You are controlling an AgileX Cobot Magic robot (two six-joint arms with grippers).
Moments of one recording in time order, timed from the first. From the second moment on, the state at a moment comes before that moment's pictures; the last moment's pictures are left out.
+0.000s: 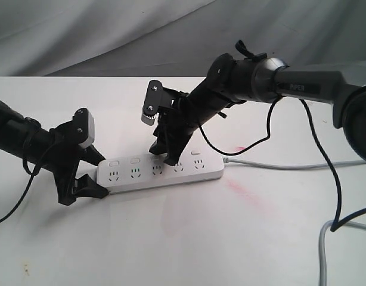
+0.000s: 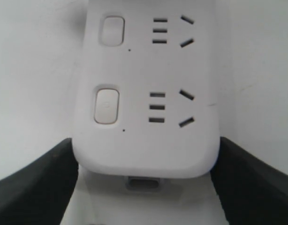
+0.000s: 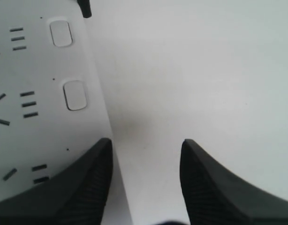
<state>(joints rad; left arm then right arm) 0.08 2.05 -1.06 -1.00 0.73 2.08 0.36 2.34 -1.75 0.69 0.70 -1.46</state>
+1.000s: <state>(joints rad) 0.08 2.05 -1.06 -1.00 0.73 2.08 0.37 2.32 -1.75 0.68 0.74 -1.46</state>
